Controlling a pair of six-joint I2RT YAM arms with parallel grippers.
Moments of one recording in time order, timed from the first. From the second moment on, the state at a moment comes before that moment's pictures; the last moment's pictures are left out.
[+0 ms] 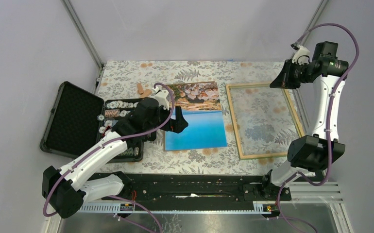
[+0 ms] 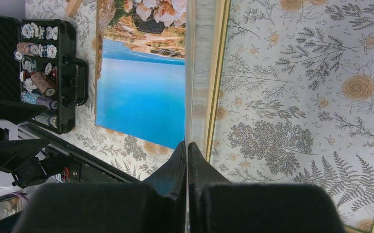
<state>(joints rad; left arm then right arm) -0.67 1.08 0.89 -0.35 0.13 -0.41 -0.29 1.61 1.88 -1.28 -0.67 -0.12</state>
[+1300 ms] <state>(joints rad) -0.65 1.08 0.89 -0.35 0.15 -0.41 -0.24 1.67 1.92 -1.30 -0.61 -0.13</state>
